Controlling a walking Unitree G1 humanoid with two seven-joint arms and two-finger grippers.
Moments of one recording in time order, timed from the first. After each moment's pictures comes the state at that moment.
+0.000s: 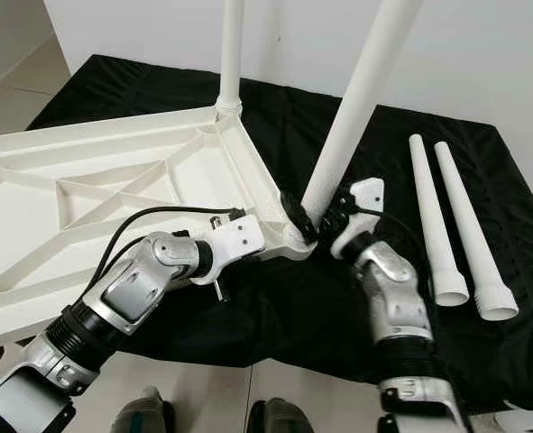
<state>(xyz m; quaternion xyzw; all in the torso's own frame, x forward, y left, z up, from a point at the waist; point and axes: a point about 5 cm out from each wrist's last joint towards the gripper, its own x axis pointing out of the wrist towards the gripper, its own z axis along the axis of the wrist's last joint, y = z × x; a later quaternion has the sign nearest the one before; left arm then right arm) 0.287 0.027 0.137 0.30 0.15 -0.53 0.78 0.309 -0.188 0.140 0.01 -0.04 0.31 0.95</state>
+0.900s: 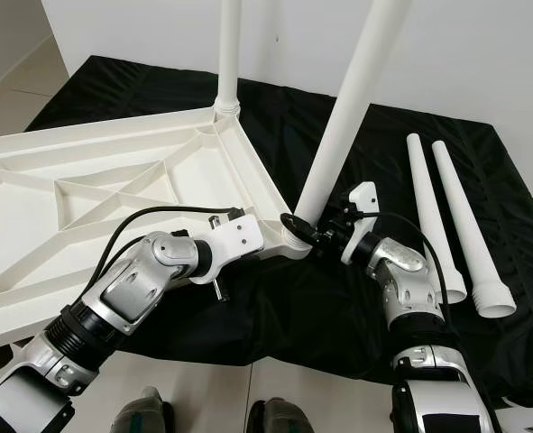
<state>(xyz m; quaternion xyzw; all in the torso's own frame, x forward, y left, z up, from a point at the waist) 0.288 0.028 0.137 0.30 0.15 -0.53 0.78 0.323 -0.190 0.132 -0.01 -0.02 0.42 0.91</state>
